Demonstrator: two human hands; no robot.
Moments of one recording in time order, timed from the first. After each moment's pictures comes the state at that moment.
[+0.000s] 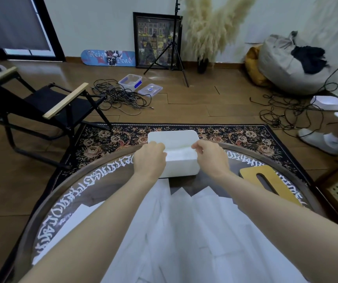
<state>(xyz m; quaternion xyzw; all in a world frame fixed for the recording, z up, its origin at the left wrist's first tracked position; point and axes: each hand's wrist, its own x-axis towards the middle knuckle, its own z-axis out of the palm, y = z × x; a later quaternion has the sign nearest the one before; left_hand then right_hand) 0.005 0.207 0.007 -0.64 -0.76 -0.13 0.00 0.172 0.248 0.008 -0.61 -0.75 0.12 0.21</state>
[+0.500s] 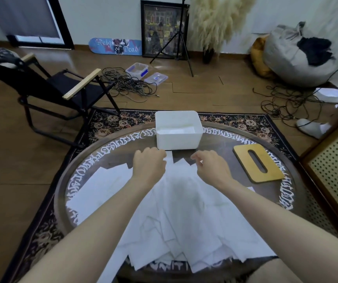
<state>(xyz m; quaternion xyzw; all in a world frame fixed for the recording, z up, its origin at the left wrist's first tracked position) 0.016 0.084 0.008 -0.67 -0.74 -0.08 -0.01 0.196 0.130 -0.001 -0.57 -0.81 0.11 0.10</state>
